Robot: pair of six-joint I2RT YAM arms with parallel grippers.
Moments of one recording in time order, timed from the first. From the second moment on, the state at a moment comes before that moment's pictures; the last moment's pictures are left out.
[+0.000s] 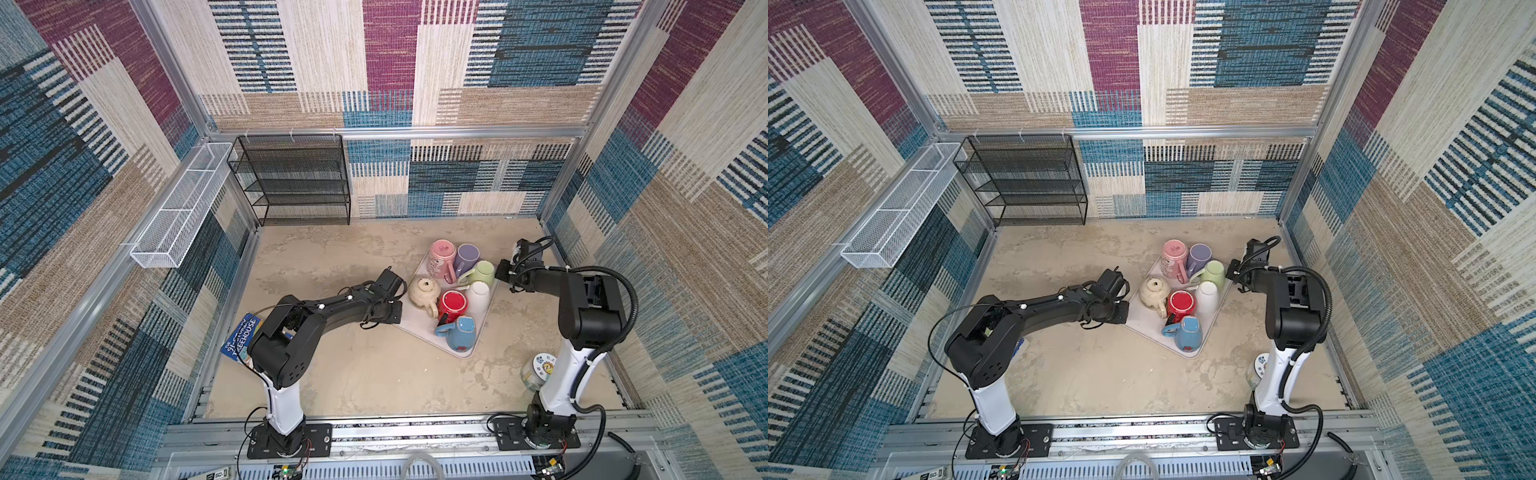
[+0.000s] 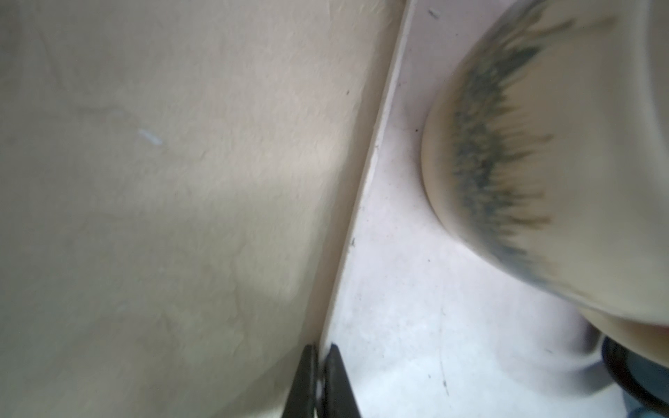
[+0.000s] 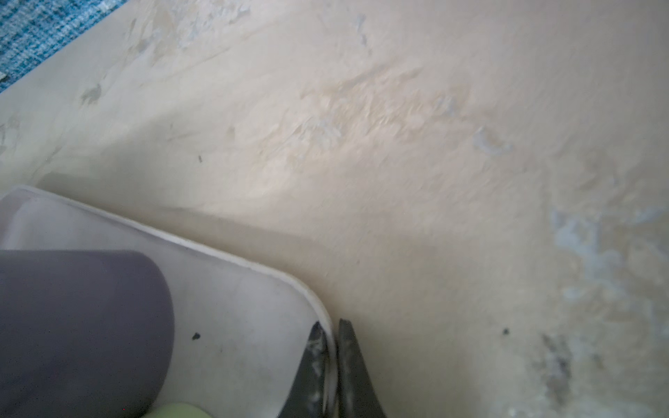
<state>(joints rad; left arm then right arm) -0.67 1.81 1.08 -0.37 0.00 -0.47 -0.10 1.94 1.05 0.01 -0.15 0.30</state>
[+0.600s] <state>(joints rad) -0.55 1.49 0.74 -0.37 0.01 -0.47 0.10 1.74 0.80 0.06 -0.07 0.44</state>
